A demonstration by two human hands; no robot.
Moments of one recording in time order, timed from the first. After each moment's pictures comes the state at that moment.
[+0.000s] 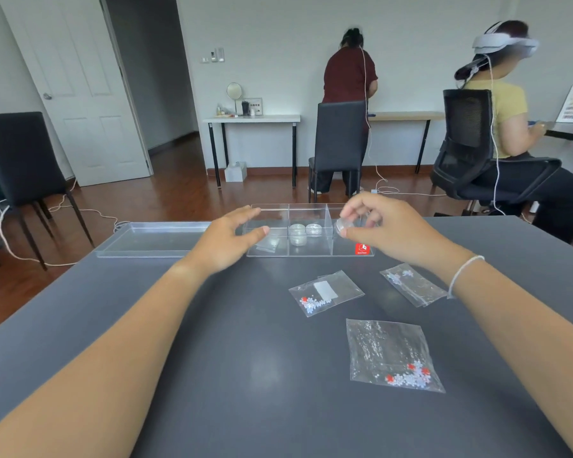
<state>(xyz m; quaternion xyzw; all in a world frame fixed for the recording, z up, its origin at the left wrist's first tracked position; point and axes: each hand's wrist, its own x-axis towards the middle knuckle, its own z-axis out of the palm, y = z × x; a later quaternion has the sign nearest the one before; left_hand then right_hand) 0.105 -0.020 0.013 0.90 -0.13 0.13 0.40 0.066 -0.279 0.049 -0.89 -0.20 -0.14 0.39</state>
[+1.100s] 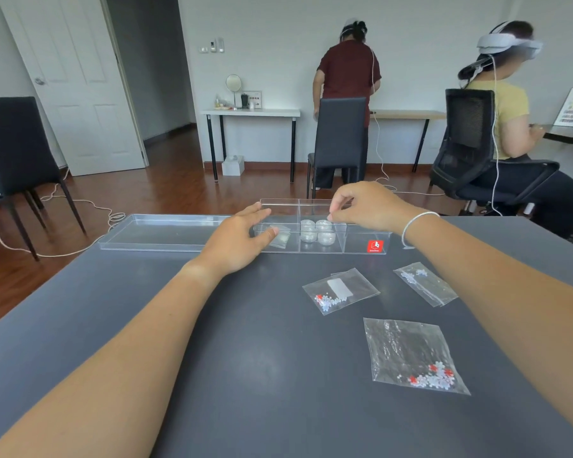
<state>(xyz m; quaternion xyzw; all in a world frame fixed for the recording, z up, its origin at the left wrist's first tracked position) 0.110 -0.016 0.002 0.91 -0.14 0.14 0.35 0.122 -0.244 0.060 -0.96 -0.16 -0.07 0.24</state>
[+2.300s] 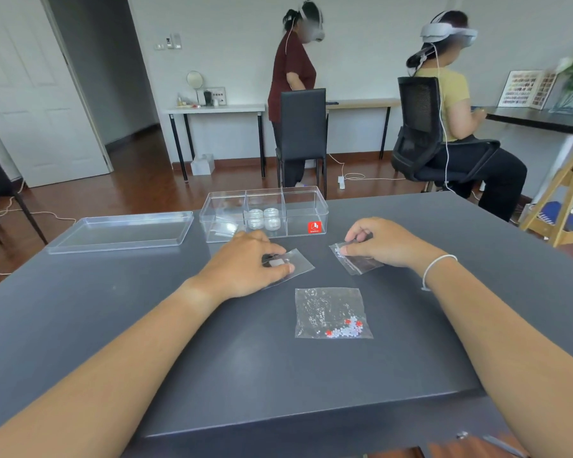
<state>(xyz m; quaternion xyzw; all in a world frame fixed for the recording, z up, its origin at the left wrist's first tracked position) 0.041 -0.102 0.003 0.95 -0.22 0.05 0.21 0.043 -0.343 0.012 -0.95 -0.04 -0.01 0.31</state>
